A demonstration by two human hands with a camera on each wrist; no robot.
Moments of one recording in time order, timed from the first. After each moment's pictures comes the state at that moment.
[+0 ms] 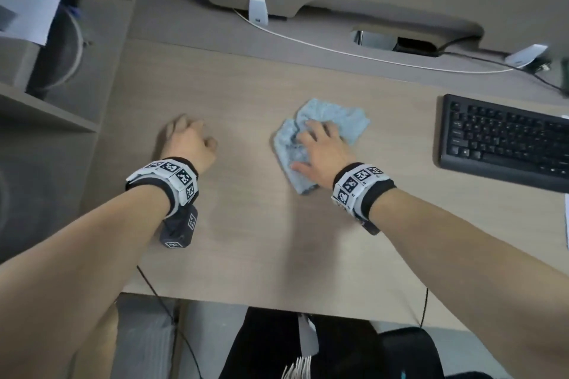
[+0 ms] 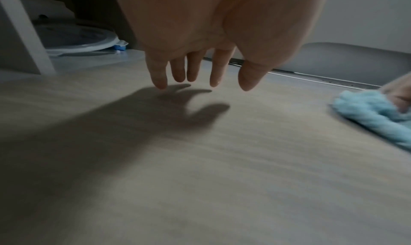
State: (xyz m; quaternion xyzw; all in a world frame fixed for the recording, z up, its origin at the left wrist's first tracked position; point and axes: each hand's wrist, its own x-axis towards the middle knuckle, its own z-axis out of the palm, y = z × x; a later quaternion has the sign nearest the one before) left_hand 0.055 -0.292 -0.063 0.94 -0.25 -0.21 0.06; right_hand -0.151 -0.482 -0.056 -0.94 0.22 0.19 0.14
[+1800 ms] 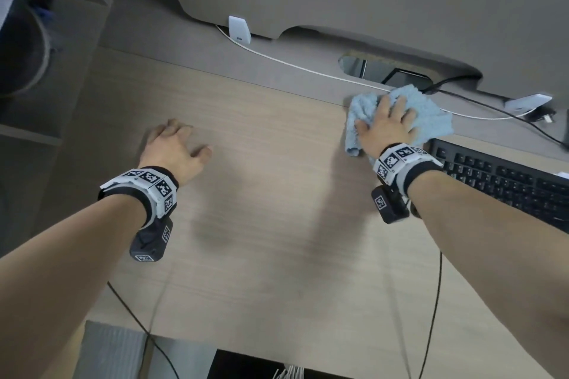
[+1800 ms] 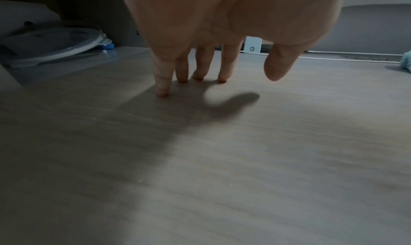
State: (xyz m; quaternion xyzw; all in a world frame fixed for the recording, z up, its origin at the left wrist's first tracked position) left_hand 0.056 -0.351 -0.055 0.94 -0.25 -0.24 0.00; right_hand -0.155 -0.676 -0.080 -0.82 0.52 0.19 0.14
